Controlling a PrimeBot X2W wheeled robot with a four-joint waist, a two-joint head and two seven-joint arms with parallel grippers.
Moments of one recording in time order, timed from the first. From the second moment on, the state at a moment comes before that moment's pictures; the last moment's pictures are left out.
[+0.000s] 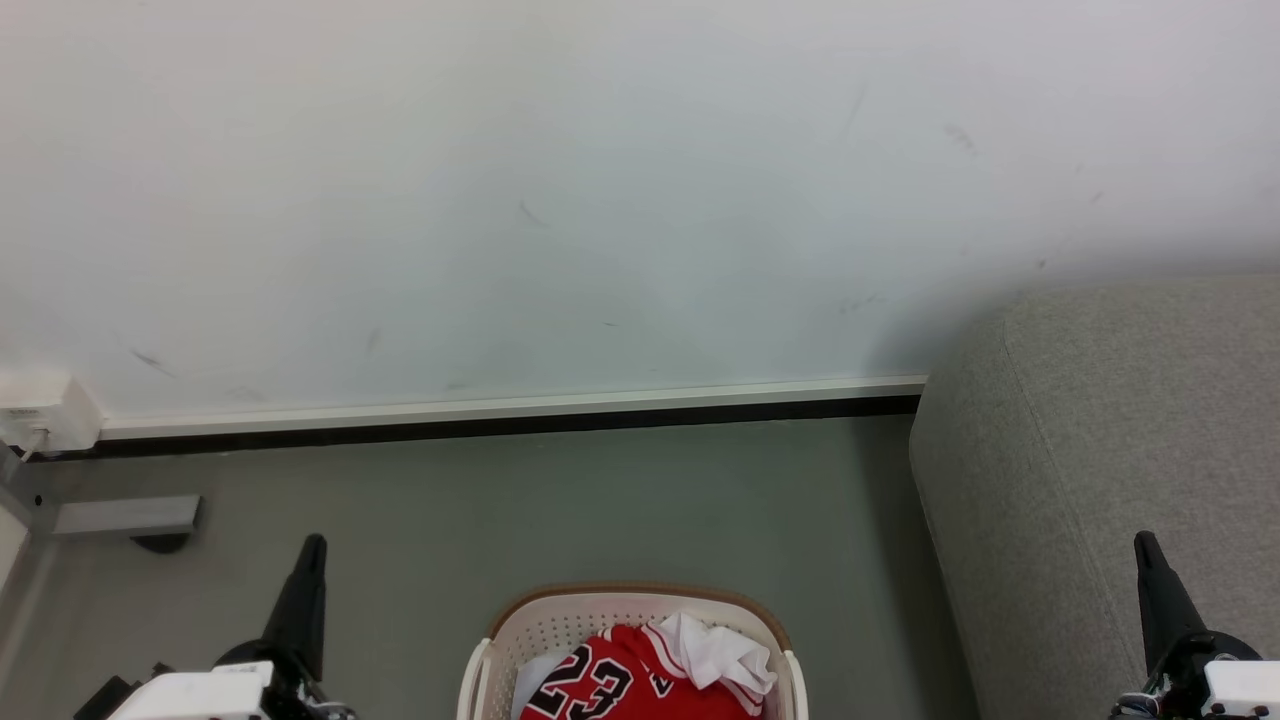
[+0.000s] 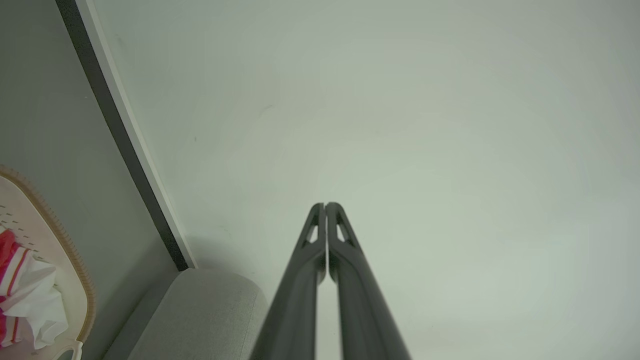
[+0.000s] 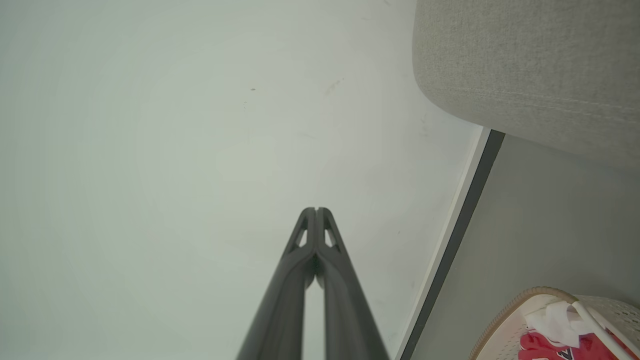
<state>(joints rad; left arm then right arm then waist) -0.11 0.05 0.11 0.25 -1.61 -0.13 0.11 -0.10 -0.05 -0.11 0.25 1.61 0.13 0.11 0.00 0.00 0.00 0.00</state>
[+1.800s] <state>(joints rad) -0.05 0.03 0.10 0.30 -1.48 -0.12 0.03 -0.06 -0.03 -0.03 0.30 1.43 0.13 0.03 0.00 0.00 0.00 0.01</state>
